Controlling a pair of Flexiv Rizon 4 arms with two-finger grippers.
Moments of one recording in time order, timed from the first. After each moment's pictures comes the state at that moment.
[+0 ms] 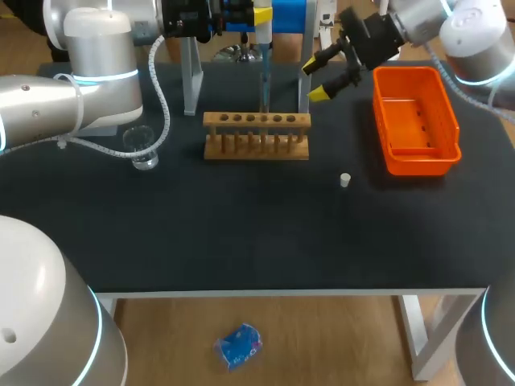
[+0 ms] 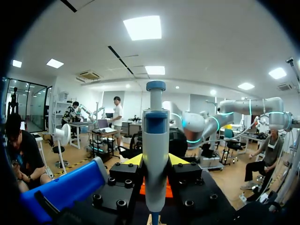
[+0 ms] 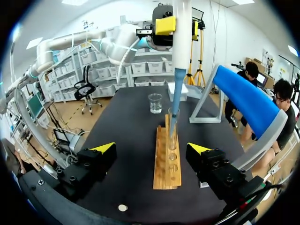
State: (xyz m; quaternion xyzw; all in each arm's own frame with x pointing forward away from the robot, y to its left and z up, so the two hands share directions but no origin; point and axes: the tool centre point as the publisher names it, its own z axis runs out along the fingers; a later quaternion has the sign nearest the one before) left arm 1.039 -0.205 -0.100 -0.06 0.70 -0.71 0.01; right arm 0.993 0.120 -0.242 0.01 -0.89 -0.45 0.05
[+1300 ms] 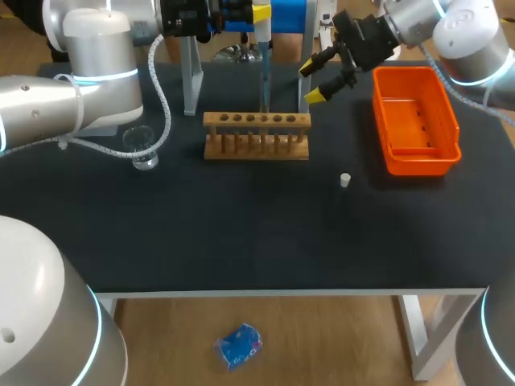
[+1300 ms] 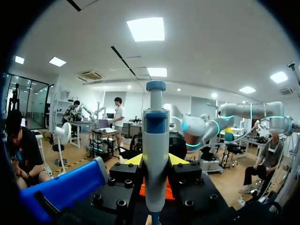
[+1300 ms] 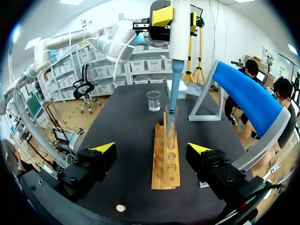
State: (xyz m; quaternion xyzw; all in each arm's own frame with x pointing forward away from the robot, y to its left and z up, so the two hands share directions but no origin) left arm 1.042 -0.203 -0.098 -0.08 0.70 -0.71 0.01; right arm 0.997 0.124 -0.249 0.00 -0.89 -0.45 0.04
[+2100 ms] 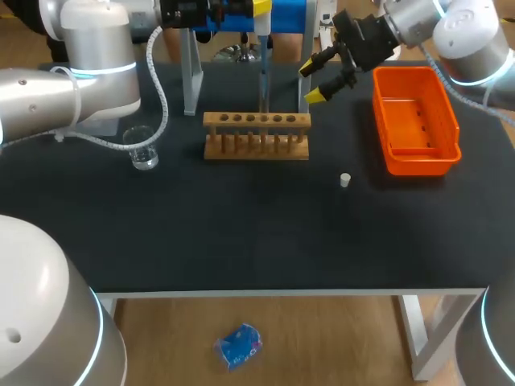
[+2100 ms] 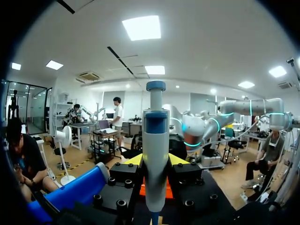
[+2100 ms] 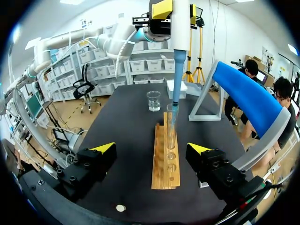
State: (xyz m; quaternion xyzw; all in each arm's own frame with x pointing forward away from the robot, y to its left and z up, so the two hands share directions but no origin) left arm 1.043 -0.202 -0.083 -0.06 0.71 -0.71 0.02; right arm 0.997 0.124 -0.249 0.00 -0.89 -0.45 0.04
